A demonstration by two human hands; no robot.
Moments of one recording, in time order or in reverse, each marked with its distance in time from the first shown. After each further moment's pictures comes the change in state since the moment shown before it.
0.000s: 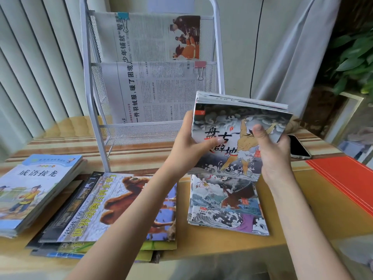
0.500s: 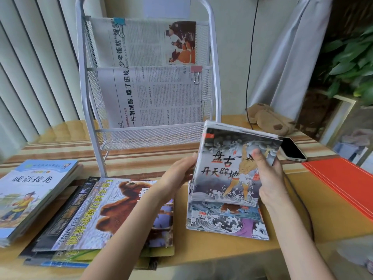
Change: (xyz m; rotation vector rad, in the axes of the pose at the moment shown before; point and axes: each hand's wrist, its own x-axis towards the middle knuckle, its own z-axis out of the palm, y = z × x) left_hand -0.025 -0.058 -0.002 -0.363 -0.210 -0.634; right_hand -0.013 0.042 -0.026 0.029 0.076 0.270
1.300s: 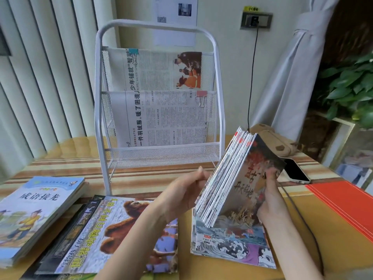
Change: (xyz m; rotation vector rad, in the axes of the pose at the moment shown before) left_hand -0.027 0.039 0.005 -0.199 -0.233 0.052; right_hand -0.008 -0.010 0.010 0.203 -0.070 0.292
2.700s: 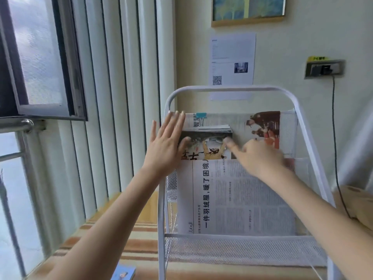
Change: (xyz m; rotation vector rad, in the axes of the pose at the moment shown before) left_hand 0.045 0.228 -0.230 1.910 0.927 0.668; right_hand 0.120 -0.070 0.300 -1.633 -0.090 -0.952
